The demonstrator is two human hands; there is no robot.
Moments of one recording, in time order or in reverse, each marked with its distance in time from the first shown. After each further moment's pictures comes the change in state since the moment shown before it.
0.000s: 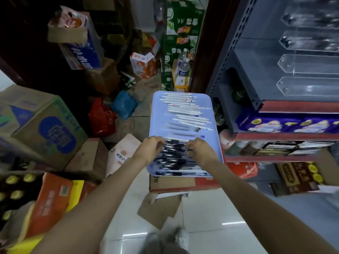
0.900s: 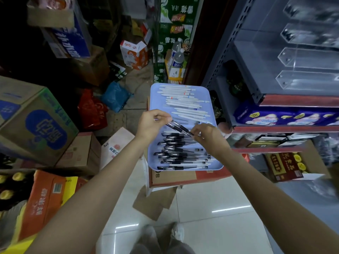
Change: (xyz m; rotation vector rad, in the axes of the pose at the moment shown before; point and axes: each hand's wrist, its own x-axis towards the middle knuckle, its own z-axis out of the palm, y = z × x) left_hand 0.010 0.020 -0.030 -0.834 0.218 0.023; right_hand -0.025 -0.016 -0.042 0.157 0.165 -0.052
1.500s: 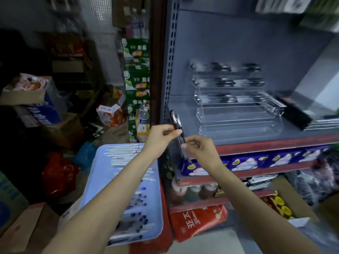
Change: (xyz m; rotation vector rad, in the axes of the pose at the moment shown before) left_hand 0.056 0.161 0.200 0.077 -0.163 0.215; right_hand -0.006 0.106 -0.171 0.703 0.388 0.042
